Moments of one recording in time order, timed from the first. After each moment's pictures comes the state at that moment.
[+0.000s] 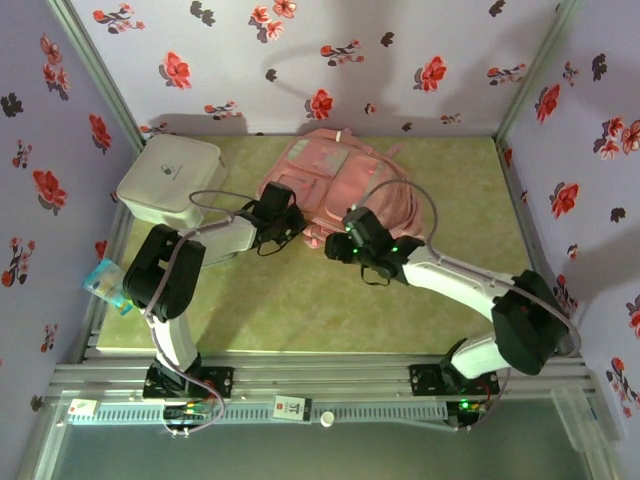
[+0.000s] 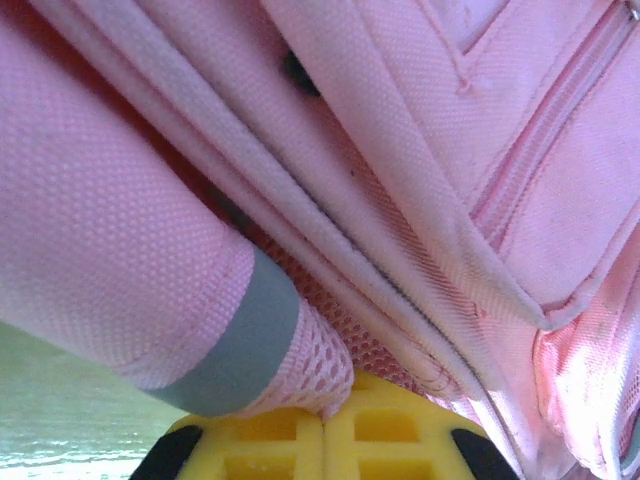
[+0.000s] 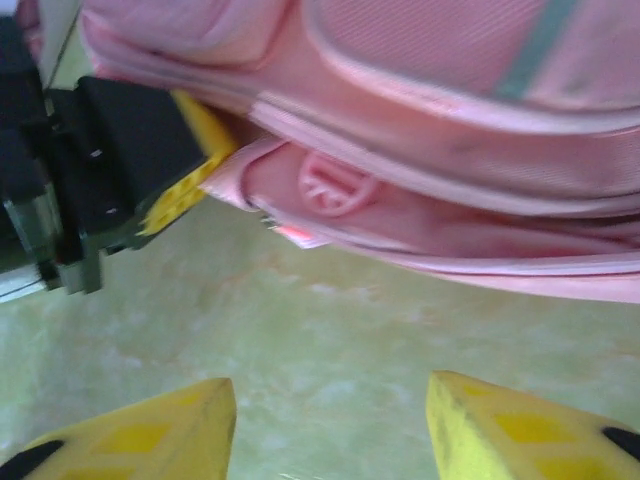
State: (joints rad) left arm -0.58 1.83 1.10 -0.11 0.11 -1.10; right arm 0.79 1.44 0.91 -0.27 0.06 0.74
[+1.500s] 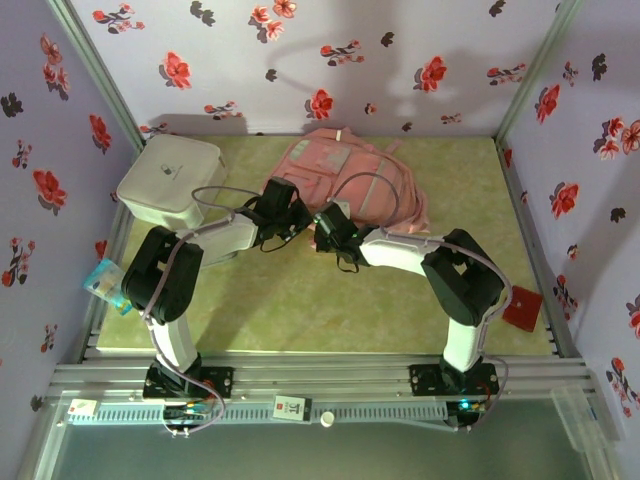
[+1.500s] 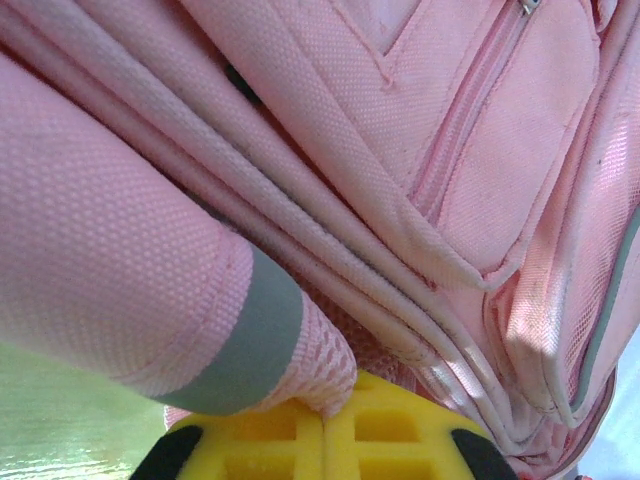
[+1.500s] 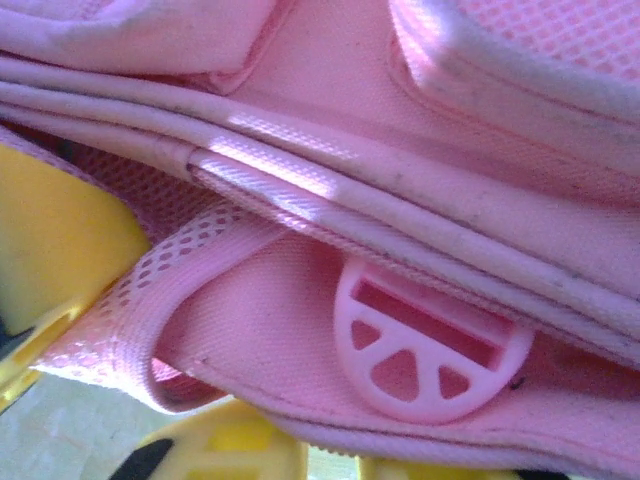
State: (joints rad) left arm -0.60 1.81 1.14 -0.10 0.14 -1.12; right arm 0.79 1.83 1.11 -0.17 0.24 0.68
